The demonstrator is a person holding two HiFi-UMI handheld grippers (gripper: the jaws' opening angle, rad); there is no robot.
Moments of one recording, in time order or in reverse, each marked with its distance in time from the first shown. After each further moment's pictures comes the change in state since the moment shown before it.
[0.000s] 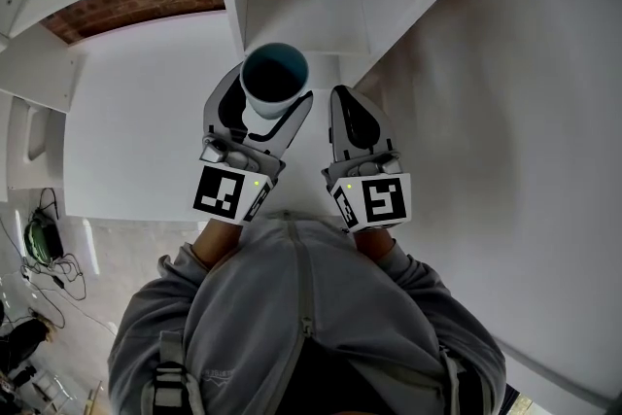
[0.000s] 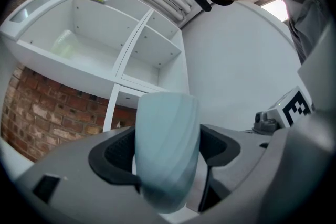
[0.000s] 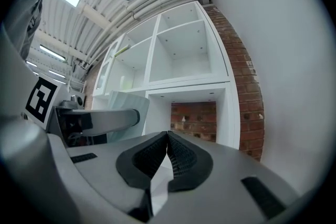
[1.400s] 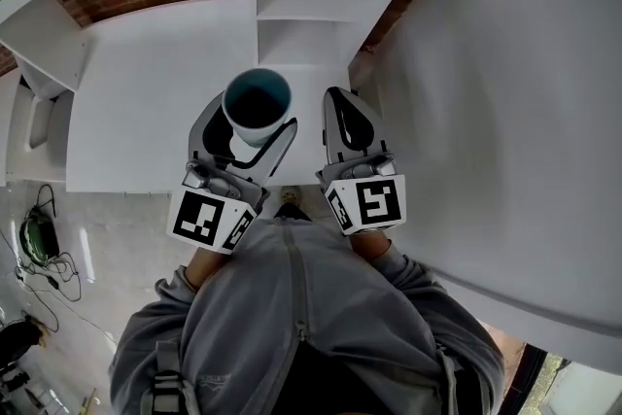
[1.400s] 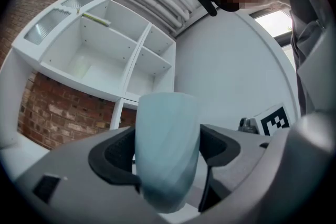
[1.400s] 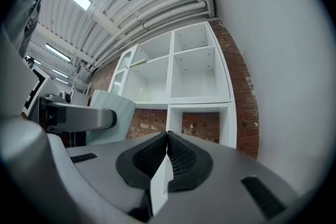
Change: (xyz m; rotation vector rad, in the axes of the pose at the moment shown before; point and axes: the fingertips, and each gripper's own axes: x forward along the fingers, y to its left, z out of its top) left arm -0.141 -0.054 0.024 -0.055 0.032 -0.025; right arm -0.091 0.079 0.022 -0.032 -0.060 -0.001
